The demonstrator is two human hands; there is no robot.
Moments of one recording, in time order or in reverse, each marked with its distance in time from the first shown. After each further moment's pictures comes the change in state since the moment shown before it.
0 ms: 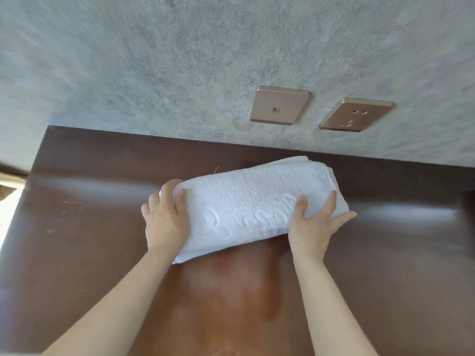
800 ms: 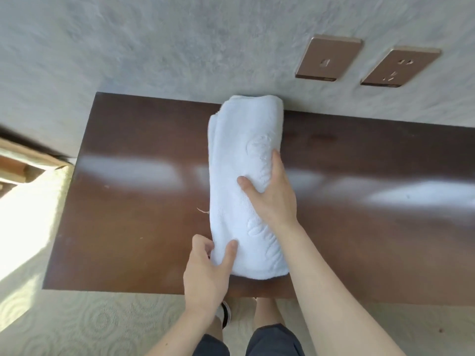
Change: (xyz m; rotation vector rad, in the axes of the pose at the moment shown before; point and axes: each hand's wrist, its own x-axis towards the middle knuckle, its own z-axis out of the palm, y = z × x) left_hand -0.148 -0.106 -0.043 -0.166 -0.155 -0.098; right_hand -0.118 -0.010 0.071 -0.115 -0.382 -0.496
